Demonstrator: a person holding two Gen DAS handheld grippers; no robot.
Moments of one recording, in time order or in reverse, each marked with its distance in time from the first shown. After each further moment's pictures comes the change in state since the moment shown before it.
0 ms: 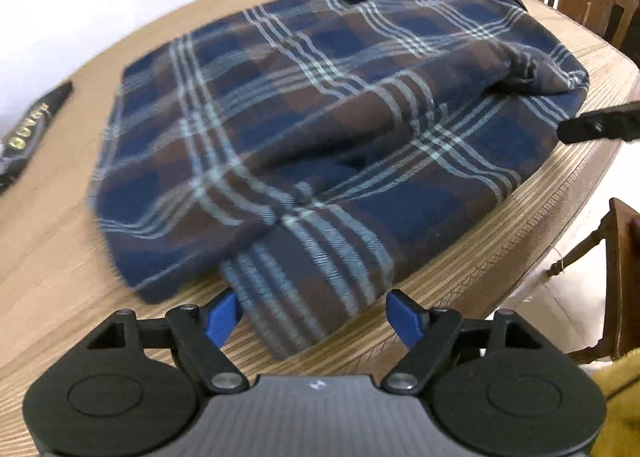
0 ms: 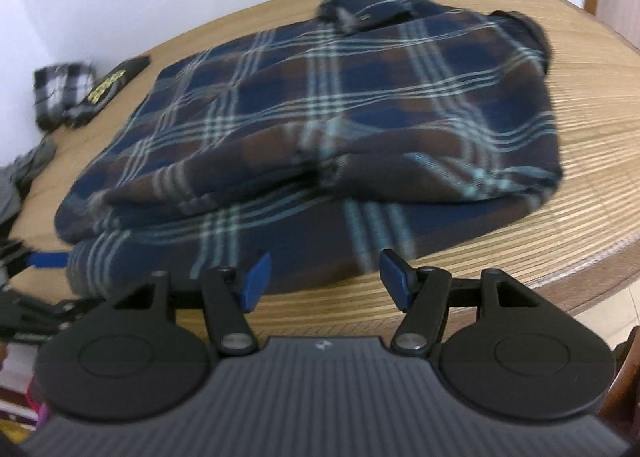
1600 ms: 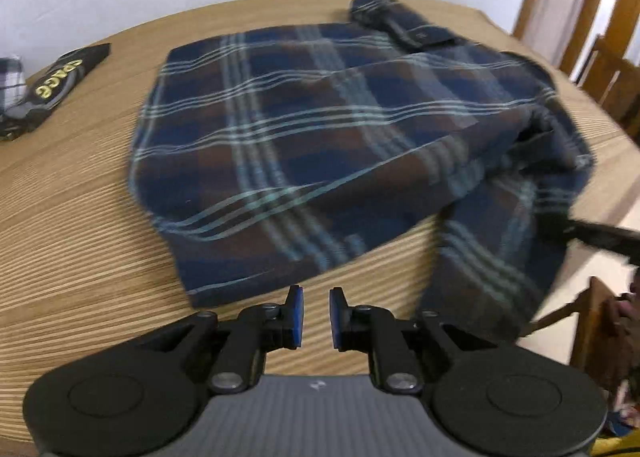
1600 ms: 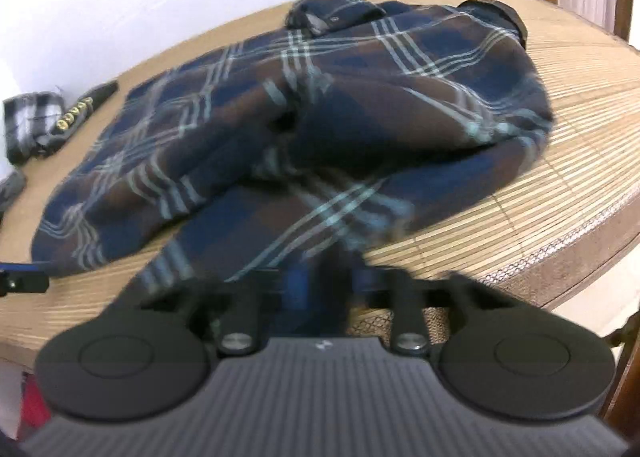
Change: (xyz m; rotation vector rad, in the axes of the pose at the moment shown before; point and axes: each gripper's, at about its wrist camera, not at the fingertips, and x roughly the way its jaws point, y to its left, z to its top) left arm -0.030 0.046 0.003 -0.211 -0.055 -0.008; right arm 0.015 0.009 -0.023 0.148 -0.115 -0.092
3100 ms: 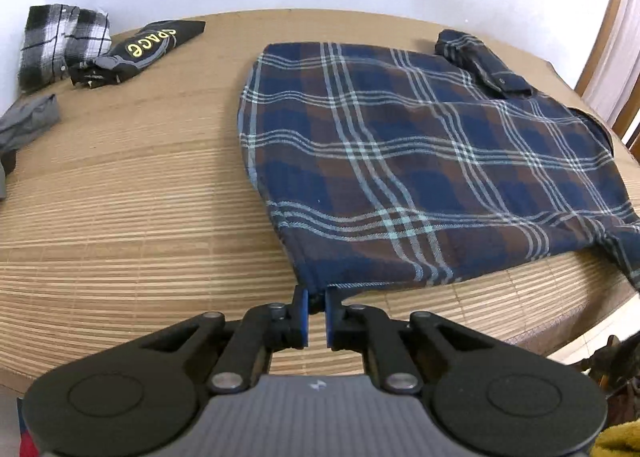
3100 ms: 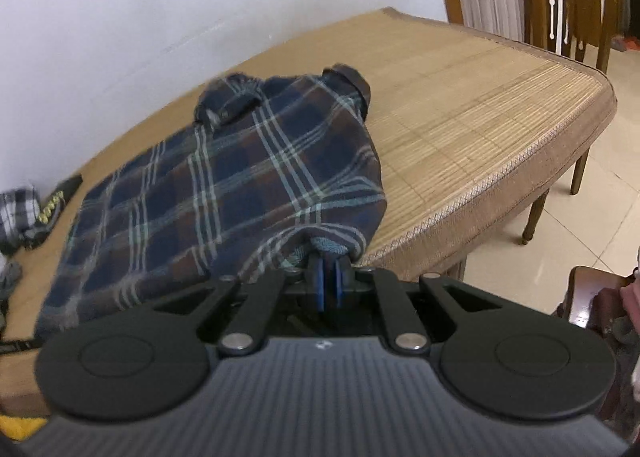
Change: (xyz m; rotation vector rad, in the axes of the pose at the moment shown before) left arm -0.022 0.059 -0.007 -0.189 -0.054 0.082; right arm -0.145 -0.100 0.013 0.176 -0.158 -0.097
